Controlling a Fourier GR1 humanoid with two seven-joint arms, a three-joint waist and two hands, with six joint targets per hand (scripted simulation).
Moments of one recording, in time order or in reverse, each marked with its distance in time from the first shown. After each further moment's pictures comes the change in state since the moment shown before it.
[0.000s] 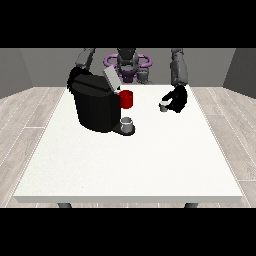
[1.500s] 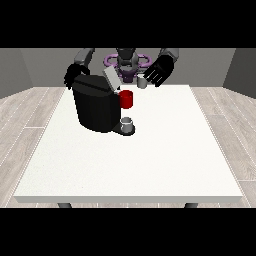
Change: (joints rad) left arm -0.433 0.083 0.088 -0.091 0.032 -0.282 0.164; right arm -0.077 0.009 0.043 0.029 0.005 0.024 0.013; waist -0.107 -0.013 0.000
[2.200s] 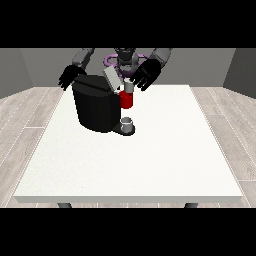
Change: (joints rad) left arm -0.101 -0.009 0.007 0.012 -0.026 0.023 0.024; right arm -0.038 -0.006 -0.010 -0.037 0.017 -0.037 -0.006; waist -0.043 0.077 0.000
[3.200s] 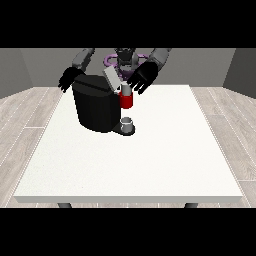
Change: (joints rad) left arm -0.035 -0.009 -0.003 0.027 -0.026 -0.023 -0.011; right arm 0.020 0.004 -0.013 -0.003 -0.016 0.000 -0.021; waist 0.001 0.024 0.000
